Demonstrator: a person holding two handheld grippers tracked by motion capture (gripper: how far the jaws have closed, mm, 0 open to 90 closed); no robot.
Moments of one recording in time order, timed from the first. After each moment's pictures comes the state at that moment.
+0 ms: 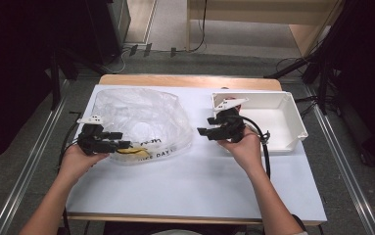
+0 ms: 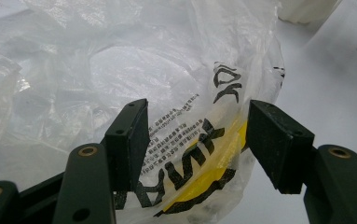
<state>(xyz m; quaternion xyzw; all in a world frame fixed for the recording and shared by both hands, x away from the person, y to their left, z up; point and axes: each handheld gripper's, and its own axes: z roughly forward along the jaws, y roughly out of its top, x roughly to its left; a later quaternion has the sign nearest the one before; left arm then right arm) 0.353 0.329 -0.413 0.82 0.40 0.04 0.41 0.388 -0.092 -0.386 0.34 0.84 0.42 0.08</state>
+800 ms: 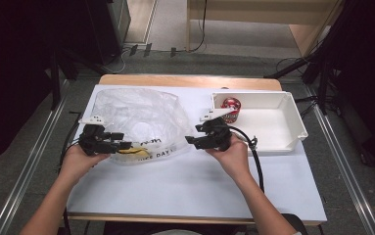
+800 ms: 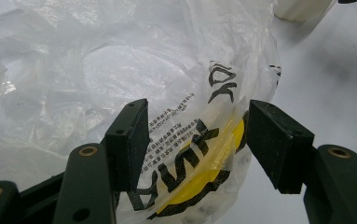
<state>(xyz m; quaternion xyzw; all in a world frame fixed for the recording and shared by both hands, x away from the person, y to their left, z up) 0.352 0.325 -0.413 0.82 0.40 0.04 0.41 0.372 -0.059 -0.402 0.32 0.84 0.42 0.08</state>
